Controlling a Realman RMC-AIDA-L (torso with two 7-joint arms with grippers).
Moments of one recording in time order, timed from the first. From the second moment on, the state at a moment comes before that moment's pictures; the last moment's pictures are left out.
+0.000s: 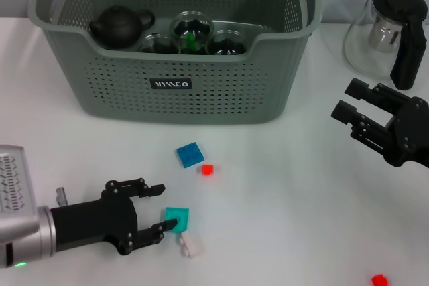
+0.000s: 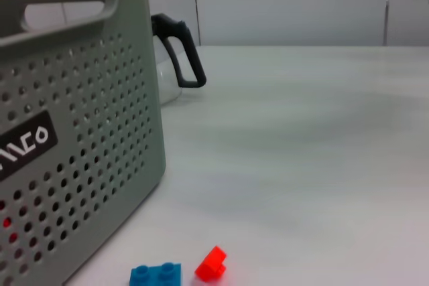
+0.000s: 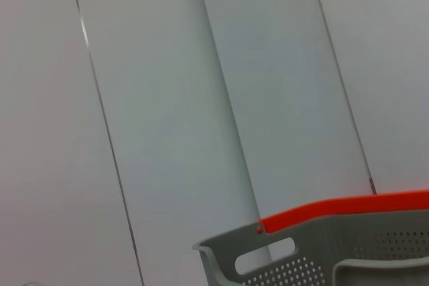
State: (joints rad) left arm -0.31 -2.17 0.65 0.59 2.09 1.45 -0.77; right arm 0.43 2.09 -0.44 -0.37 -1.80 -1.75 1.02
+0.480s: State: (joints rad) left arm -0.31 -2.17 0.67 0.57 2.10 1.44 -0.77; right arm 0.43 2.09 -0.44 -0.37 -1.79 -1.75 1.02
